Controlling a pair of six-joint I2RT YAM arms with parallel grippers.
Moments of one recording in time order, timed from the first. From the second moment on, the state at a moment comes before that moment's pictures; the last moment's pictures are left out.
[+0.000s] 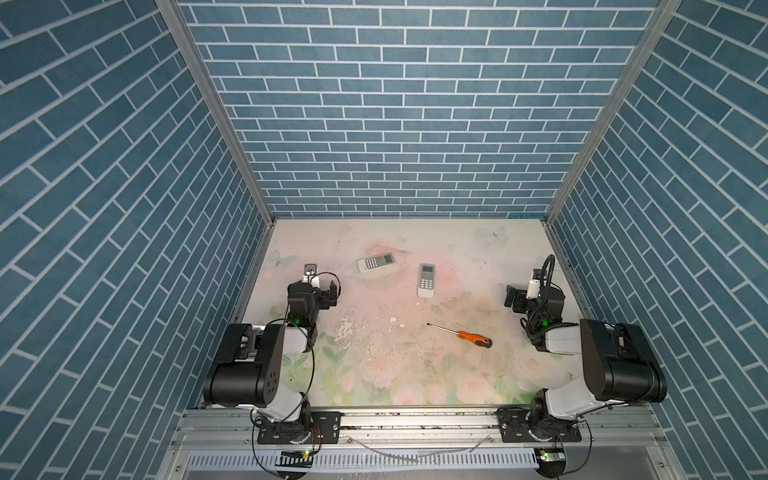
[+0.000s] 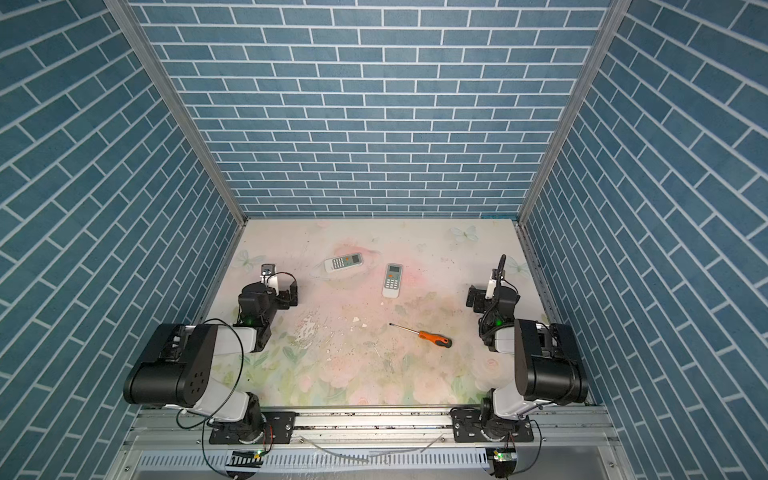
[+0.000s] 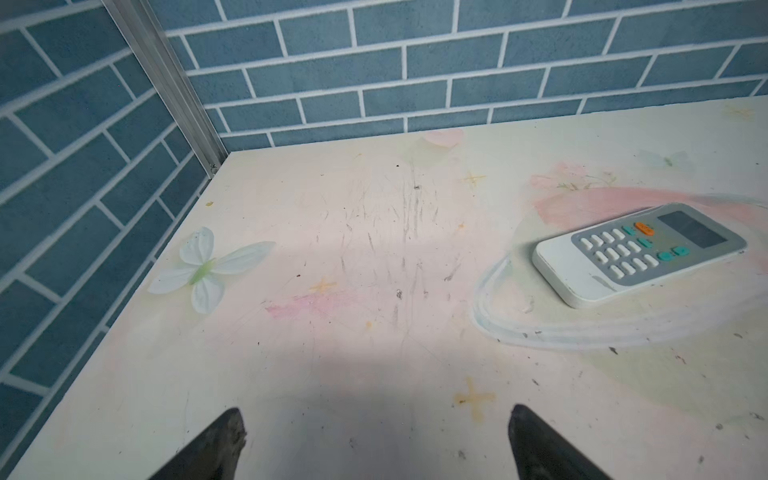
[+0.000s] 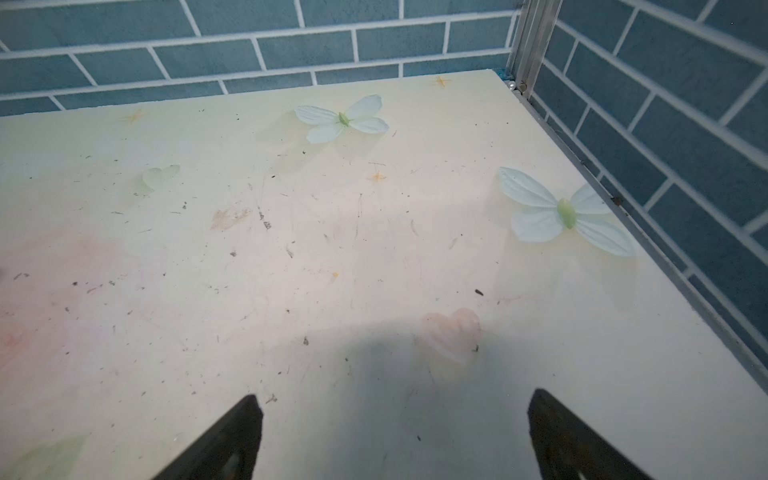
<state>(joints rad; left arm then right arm) -0.03 1.52 0.37 0.77 -0.09 0.07 -0.05 1.53 0.35 0.74 -0.03 0.02</state>
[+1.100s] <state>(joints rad) -0.03 1.52 0.37 0.77 -0.09 0.07 -0.05 1.53 0.35 0.74 -0.03 0.02</state>
